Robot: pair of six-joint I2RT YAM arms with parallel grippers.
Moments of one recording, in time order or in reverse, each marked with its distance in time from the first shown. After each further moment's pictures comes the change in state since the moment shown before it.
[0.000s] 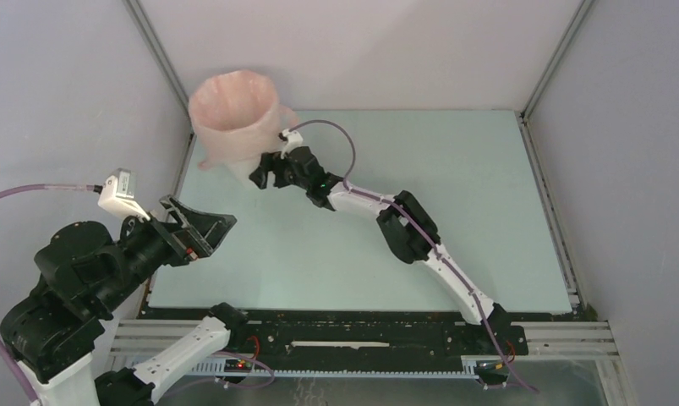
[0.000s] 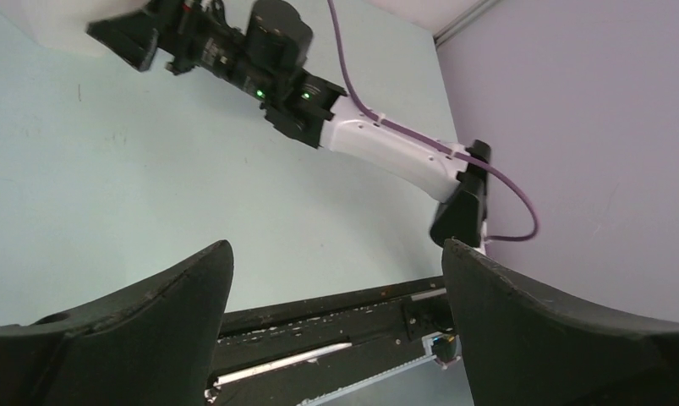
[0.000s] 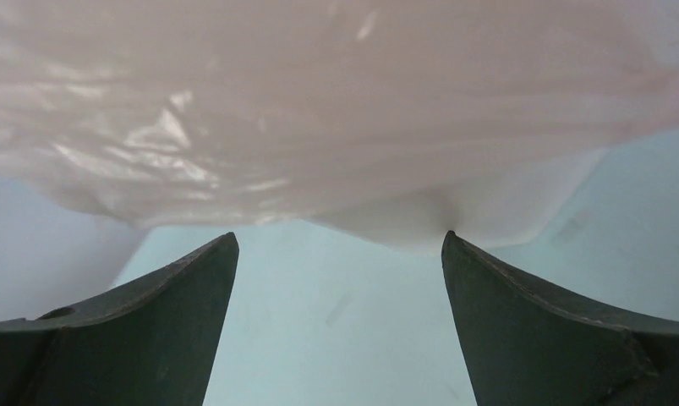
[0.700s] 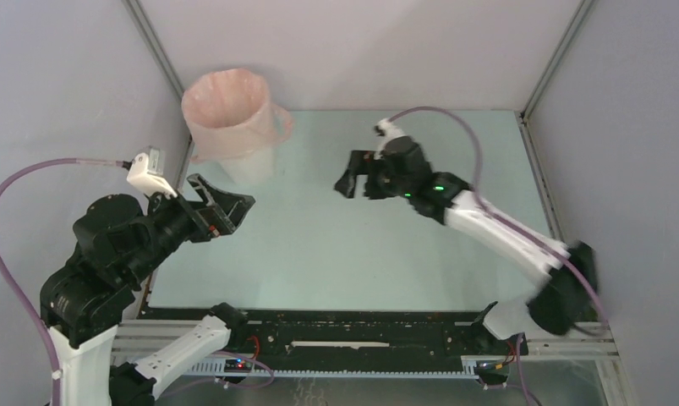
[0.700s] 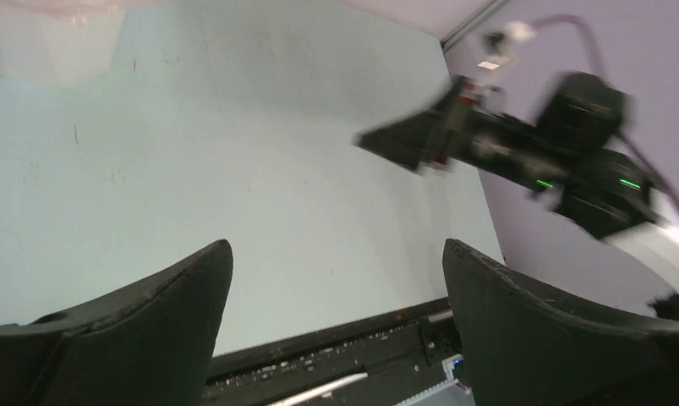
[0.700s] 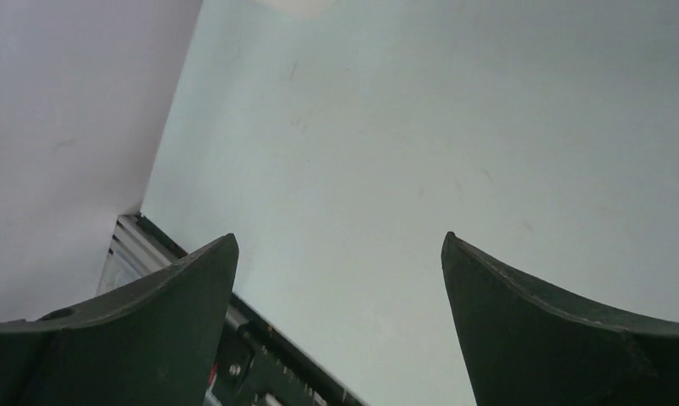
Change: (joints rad) left arm 0.000 0.034 -0.107 0.145 0.002 0.064; right arm -0.092 -0.997 -0.758 -0.559 0.007 0.072
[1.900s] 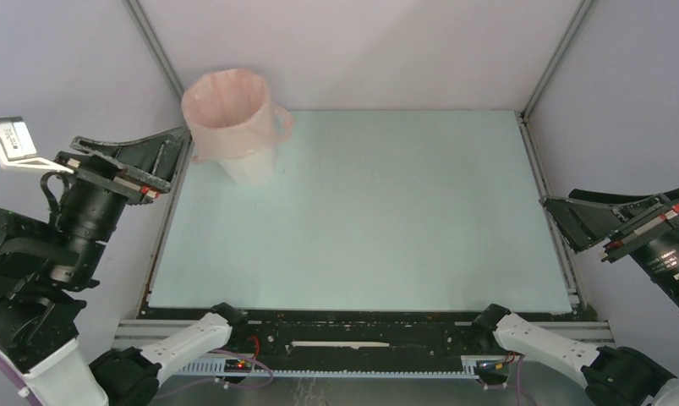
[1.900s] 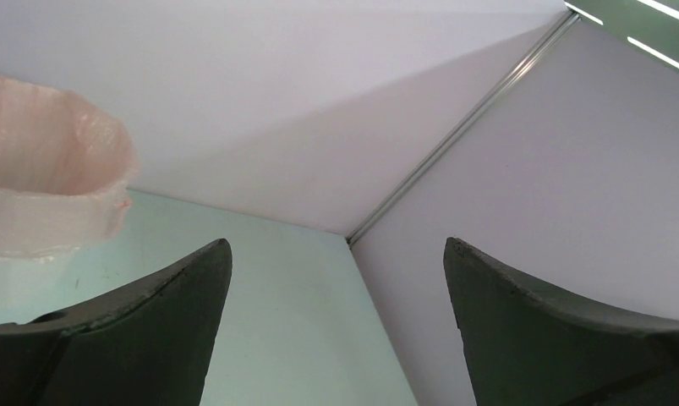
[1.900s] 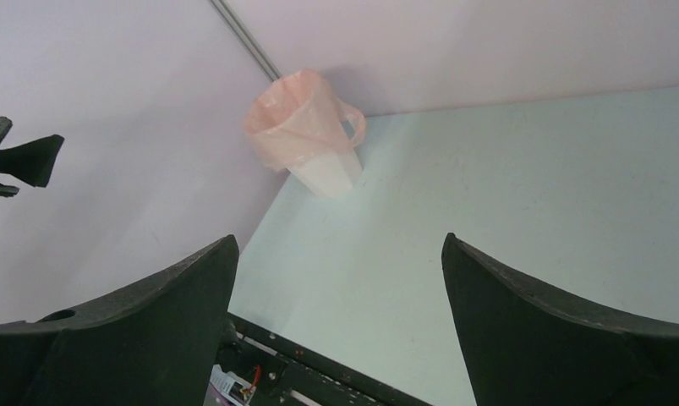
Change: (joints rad) left arm 0.001 0.146 0.424 0.253 -0.145 0.037; right arm -0.068 -0.701 0.919 -1.069 0.324 -0.119
